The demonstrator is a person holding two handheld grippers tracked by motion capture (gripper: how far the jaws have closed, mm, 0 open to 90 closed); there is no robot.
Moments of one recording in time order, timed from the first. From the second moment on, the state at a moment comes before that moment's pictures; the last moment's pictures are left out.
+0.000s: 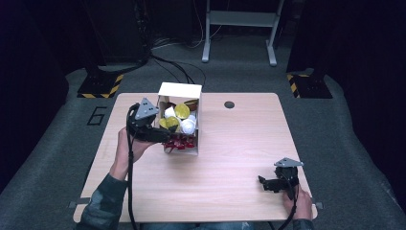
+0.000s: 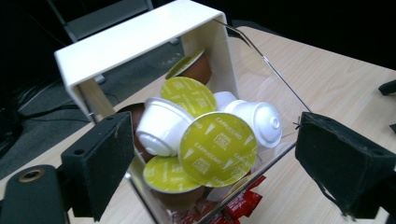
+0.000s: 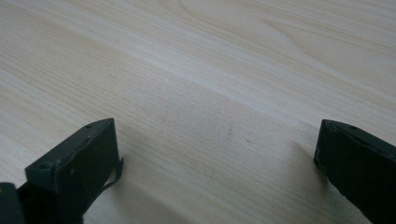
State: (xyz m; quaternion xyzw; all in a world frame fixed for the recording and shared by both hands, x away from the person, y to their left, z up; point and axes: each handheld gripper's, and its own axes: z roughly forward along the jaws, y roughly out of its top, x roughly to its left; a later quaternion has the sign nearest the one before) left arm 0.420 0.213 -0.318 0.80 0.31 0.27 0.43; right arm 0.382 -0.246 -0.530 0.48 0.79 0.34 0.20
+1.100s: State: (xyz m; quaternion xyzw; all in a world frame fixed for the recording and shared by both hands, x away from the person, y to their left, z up) left arm 0.439 0.195 -0.342 0.82 0.32 0.25 0.39; right arm 0.382 -0.246 -0.530 0.48 0.79 0.34 0.20
